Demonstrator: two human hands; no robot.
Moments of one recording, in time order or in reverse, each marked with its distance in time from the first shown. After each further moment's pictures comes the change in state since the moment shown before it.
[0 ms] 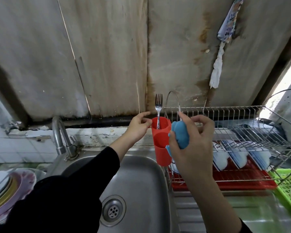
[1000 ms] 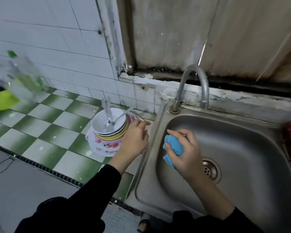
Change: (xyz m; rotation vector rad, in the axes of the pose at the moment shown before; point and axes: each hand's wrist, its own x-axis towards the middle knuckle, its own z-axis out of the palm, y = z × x) left_hand -0.189 -0.219 -0.323 0.743 0.291 -0.010; right_hand -0.201 -0.189 0.238 0.392 -0.565 -0.032
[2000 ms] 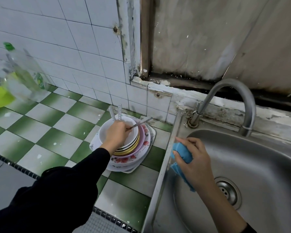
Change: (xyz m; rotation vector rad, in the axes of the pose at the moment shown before) left_hand 0.084 -0.152 -0.016 0.164 -0.090 -0.200; right_hand 0.048 0.003 0.055 -0.064 -0.129 0.177
